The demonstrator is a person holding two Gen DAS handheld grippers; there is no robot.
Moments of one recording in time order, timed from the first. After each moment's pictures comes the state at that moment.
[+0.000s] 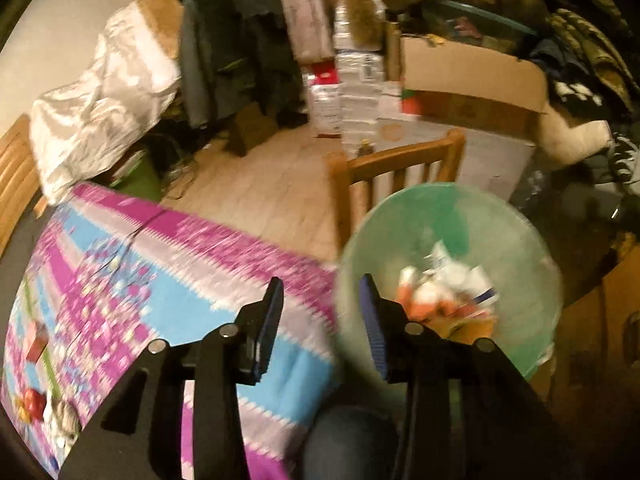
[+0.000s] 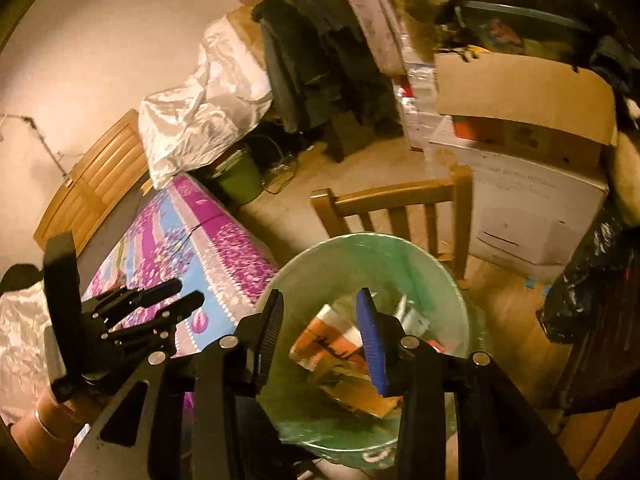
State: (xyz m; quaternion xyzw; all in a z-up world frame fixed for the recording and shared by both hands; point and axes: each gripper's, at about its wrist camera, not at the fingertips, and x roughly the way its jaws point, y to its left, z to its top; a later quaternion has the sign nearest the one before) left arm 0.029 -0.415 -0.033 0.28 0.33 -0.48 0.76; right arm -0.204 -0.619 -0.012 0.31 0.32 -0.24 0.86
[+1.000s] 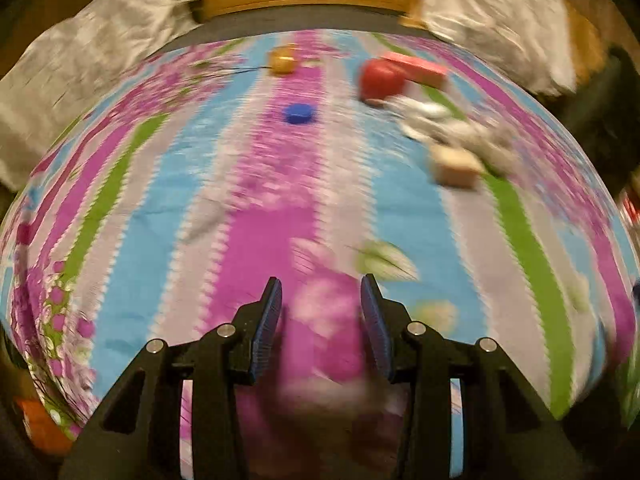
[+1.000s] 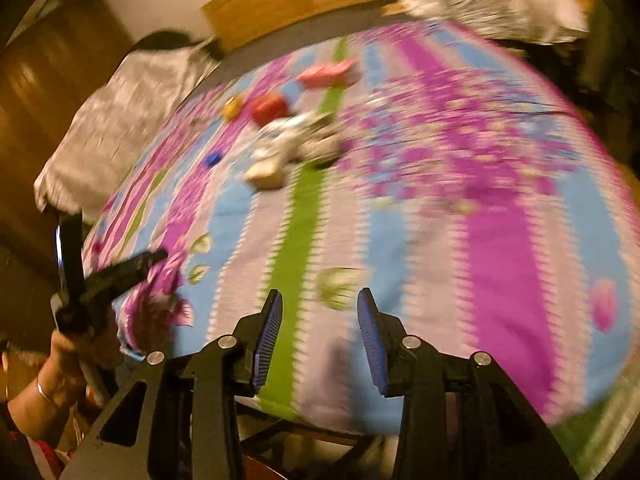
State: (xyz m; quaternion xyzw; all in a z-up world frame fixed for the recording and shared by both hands) left arm 0.165 0.100 -0.108 -0.02 0.47 0.02 0.88; right arm 0.101 -0.248 -0.074 0.13 0.50 0.18 0.84
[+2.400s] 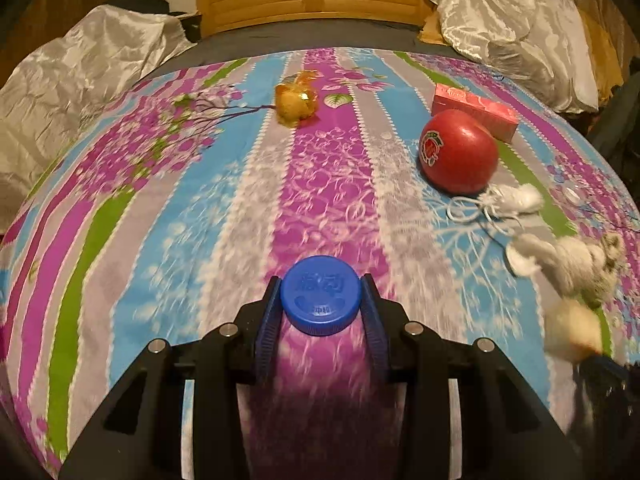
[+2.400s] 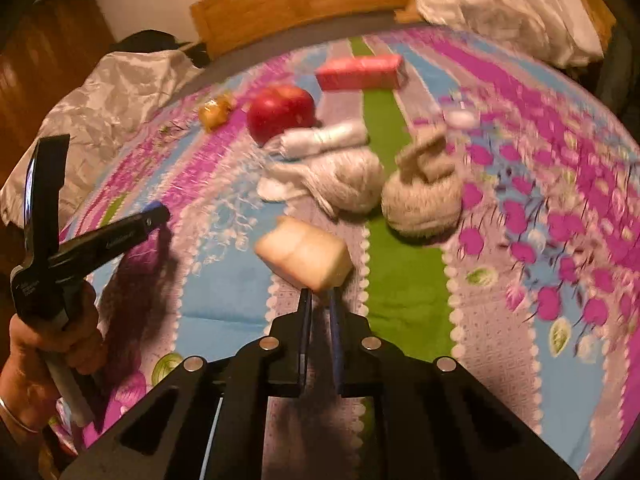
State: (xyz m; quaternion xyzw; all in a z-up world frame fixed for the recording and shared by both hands) left arm 0.316 0.123 -0.130 0.00 0.45 0.01 0.89; right arm 0.235 -0.122 -0.136 0.11 0.46 0.13 0.87
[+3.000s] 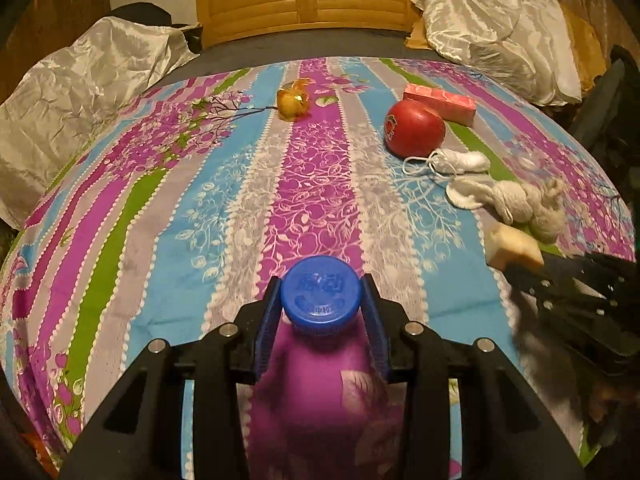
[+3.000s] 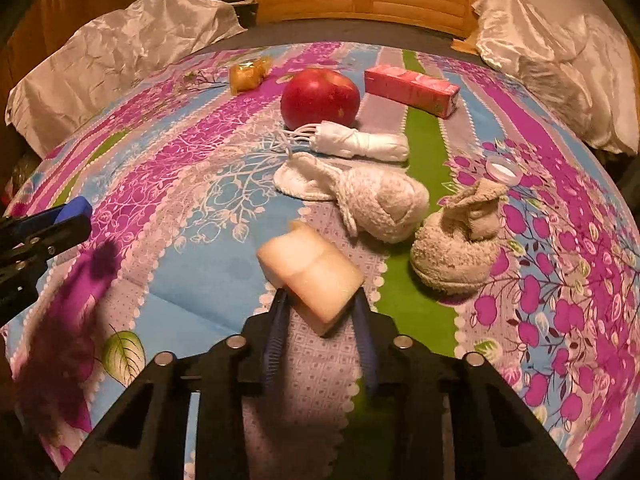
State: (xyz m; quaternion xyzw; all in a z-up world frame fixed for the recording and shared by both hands) left arm 0.234 0.107 -0.107 0.02 0.43 0.01 0.90; right arm 0.256 -0.095 -0.145 -0.04 0.46 0.16 0.87
